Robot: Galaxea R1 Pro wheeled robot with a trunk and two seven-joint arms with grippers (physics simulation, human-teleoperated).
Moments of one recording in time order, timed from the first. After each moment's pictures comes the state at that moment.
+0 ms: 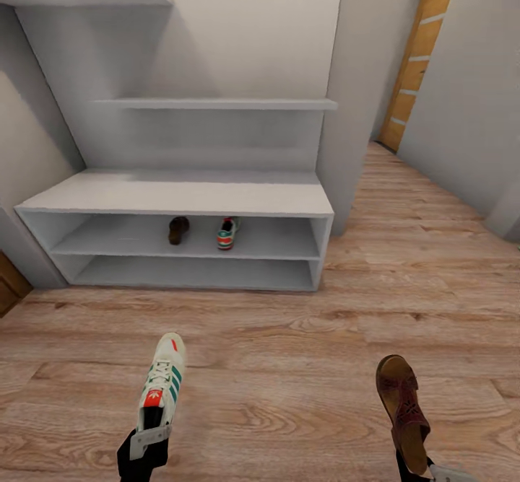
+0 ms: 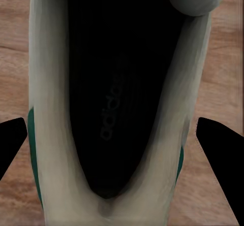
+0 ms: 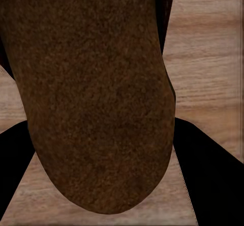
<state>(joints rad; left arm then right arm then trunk) -0.35 0.01 0.14 -0.22 0.02 -0.64 0.03 -0.24 0.00 -1.04 -0.48 0.58 -0.63 0.38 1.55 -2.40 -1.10</state>
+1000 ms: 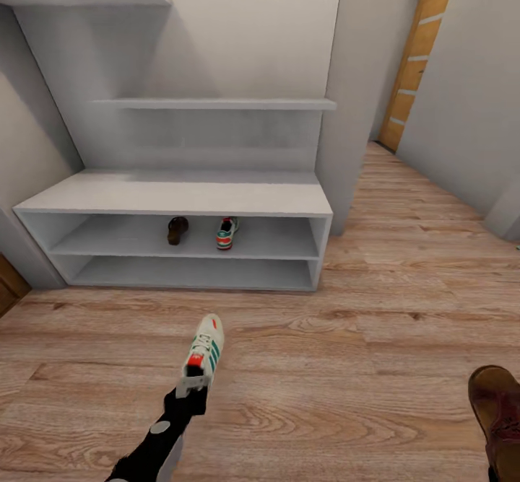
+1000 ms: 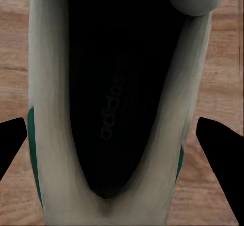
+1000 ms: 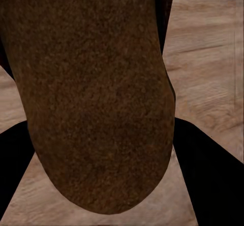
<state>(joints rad) -0.48 -0.11 0.12 -0.43 -0.08 -0.12 0.02 -0.24 -0.12 -1.34 -0.59 0.57 -0.59 0.38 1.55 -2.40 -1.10</state>
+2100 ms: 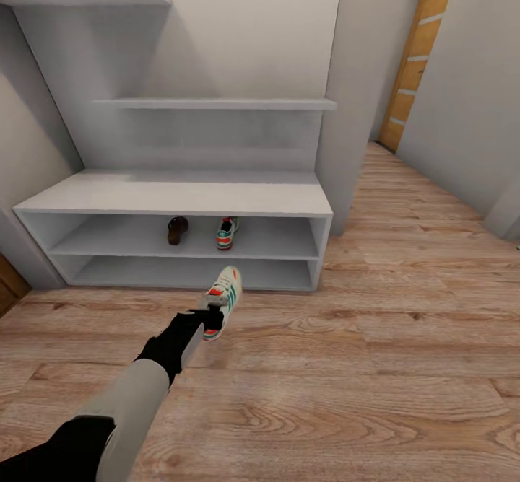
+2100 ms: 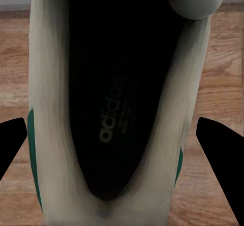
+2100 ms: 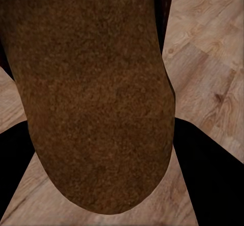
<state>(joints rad) -0.87 -0.13 0.01 -0.47 -0.08 0.38 0.03 -0.24 -0.29 -1.58 -0.84 0.46 -0.18 0.39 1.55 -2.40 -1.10</state>
